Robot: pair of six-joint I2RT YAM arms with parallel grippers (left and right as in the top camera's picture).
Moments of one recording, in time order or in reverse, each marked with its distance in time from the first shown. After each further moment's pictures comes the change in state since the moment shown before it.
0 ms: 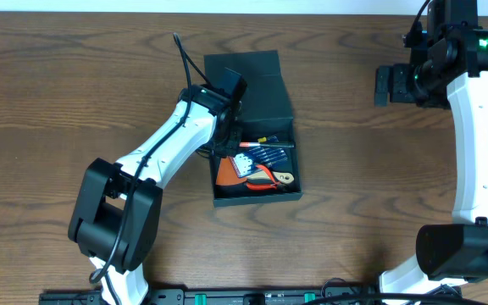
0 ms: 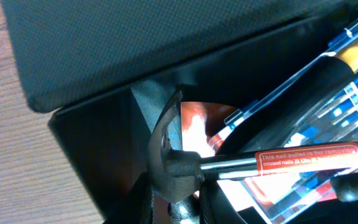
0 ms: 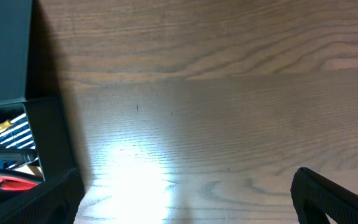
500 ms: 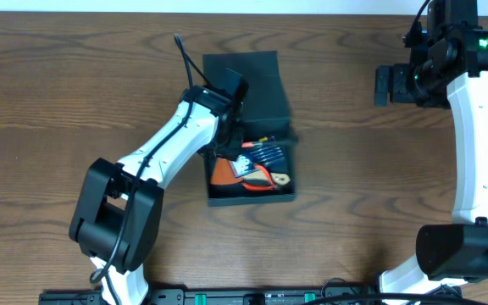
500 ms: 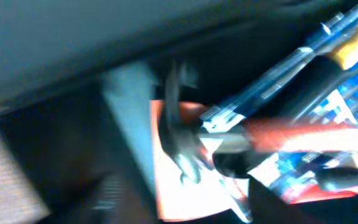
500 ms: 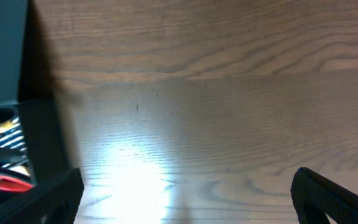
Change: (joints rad) left arm -0.011 0.001 0.000 -0.020 0.012 -0.016; right arm 0.000 0.000 0.000 0.000 0.000 -0.005
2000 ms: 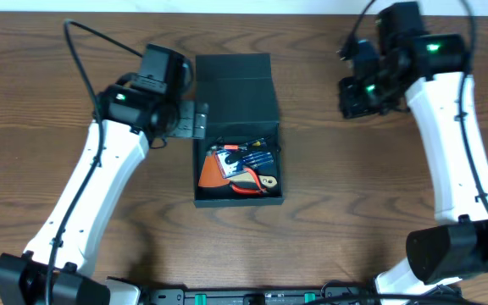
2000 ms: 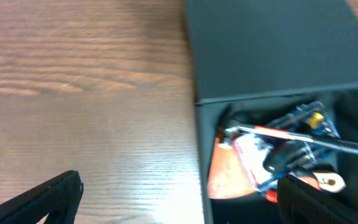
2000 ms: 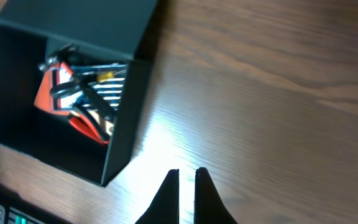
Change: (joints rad) left arm 0.212 -0.376 0.000 -0.049 -0.074 0.029; right arm 0.193 0.000 -0.107 0.044 -0.282 -0.130
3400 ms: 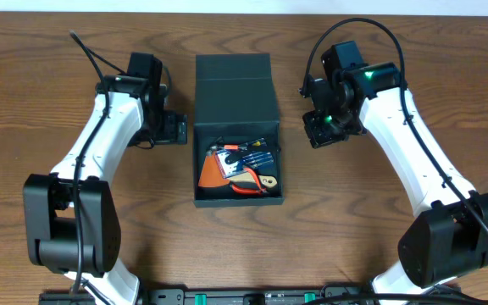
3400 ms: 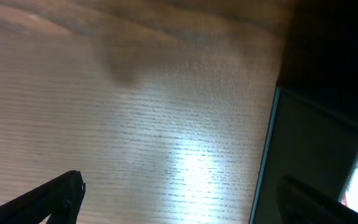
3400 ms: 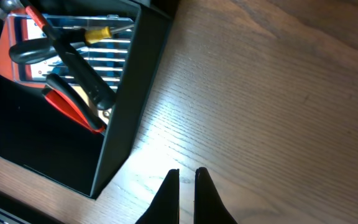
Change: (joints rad) left arm 0.163 0.275 -0.081 0.053 0.066 0.029; right arm 0.137 0.004 -0.280 0.170 0.050 0.040
